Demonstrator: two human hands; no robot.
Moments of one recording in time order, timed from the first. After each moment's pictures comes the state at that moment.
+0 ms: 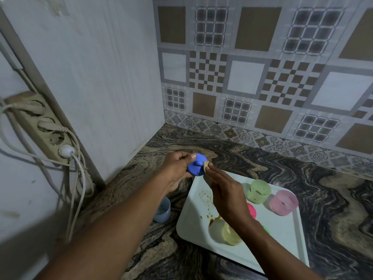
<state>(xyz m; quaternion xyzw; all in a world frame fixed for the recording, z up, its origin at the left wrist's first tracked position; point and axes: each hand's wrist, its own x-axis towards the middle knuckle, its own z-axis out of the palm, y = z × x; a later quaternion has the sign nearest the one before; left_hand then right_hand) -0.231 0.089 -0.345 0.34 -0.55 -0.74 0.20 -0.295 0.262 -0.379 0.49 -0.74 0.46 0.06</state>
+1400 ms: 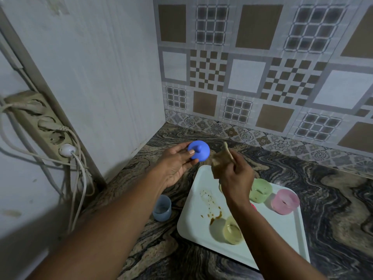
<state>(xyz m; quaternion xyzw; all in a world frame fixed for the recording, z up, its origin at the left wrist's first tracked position) -0.229 0.085 -0.326 0.28 -0.43 -0.83 0.21 -0.306 0.234 -0.355 0.19 -0.72 0.66 0.00</state>
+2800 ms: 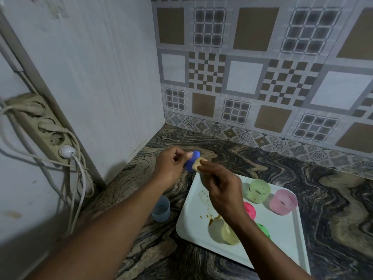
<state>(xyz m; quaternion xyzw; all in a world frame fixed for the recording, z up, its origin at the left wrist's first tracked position) -0.214 0.084 -0.343 0.31 -0.75 -0.52 0.28 -0.279 0.249 -0.354 0.39 -0.71 0.59 0.01</state>
